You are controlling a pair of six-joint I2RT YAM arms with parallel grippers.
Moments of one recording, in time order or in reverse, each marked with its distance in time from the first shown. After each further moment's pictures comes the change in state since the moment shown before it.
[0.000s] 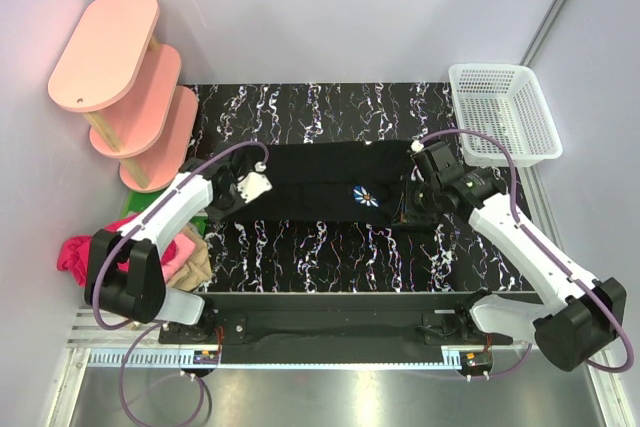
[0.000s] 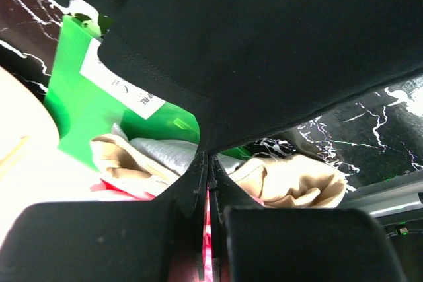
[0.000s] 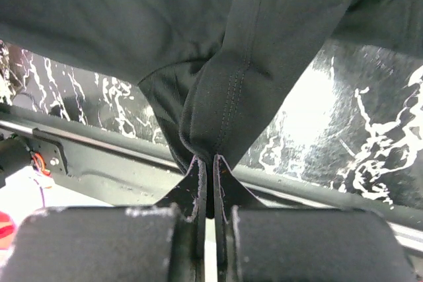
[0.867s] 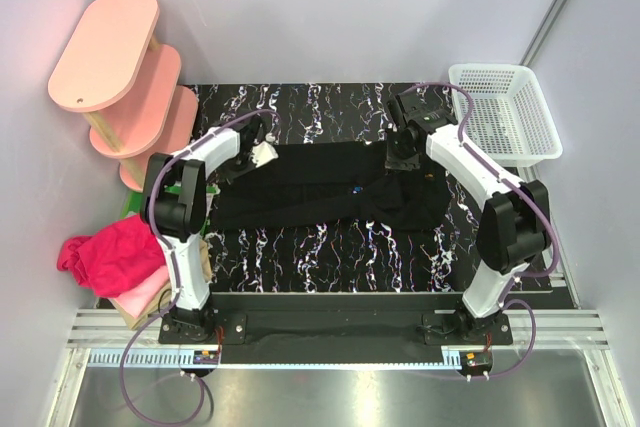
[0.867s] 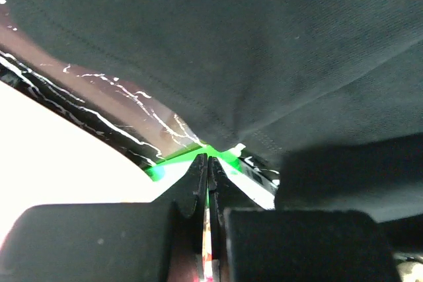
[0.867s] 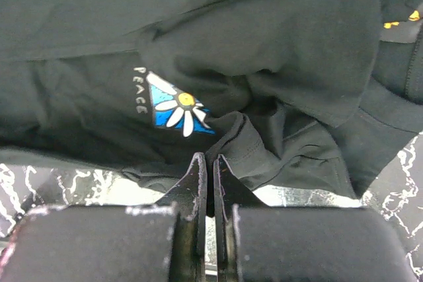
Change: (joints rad) left arm 0.051 0.594 0.452 0.108 -0.163 0.069; right arm -0.105 0.576 0.425 0.068 0.169 -0.109
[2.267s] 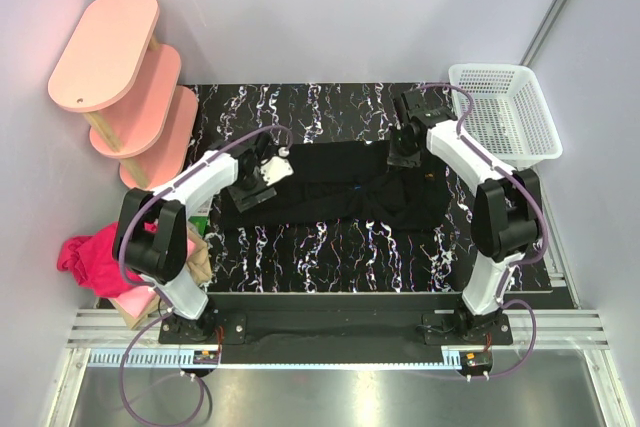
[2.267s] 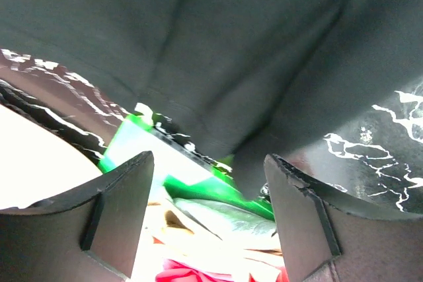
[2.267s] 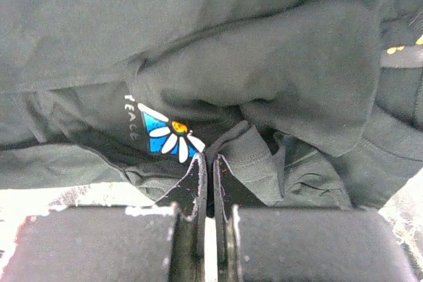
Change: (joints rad) left arm -0.133 -0.337 -0.272 0.005 0.153 -0.058; right arm -0.061 0.095 0.021 0.054 -0.052 0.003
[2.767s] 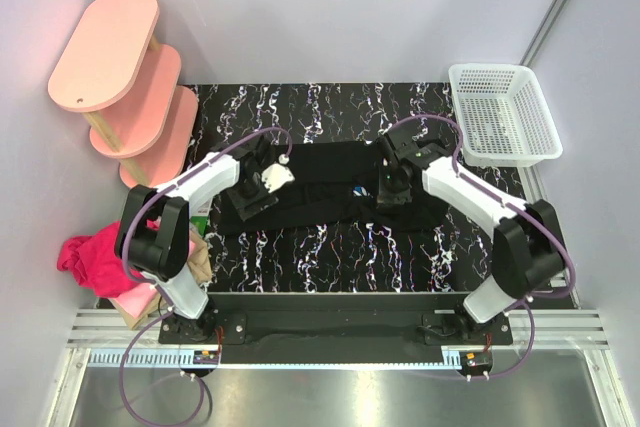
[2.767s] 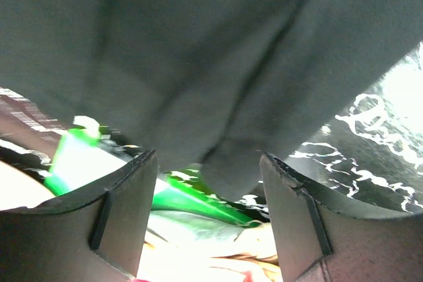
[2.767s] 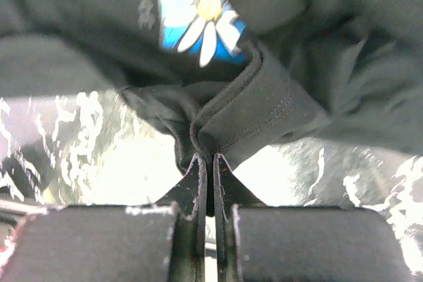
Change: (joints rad) left arm 0.004 0.019 -0.014 -0.046 0.110 -0.056; right arm 0.184 -0.246 -0.325 0.056 0.017 0.074
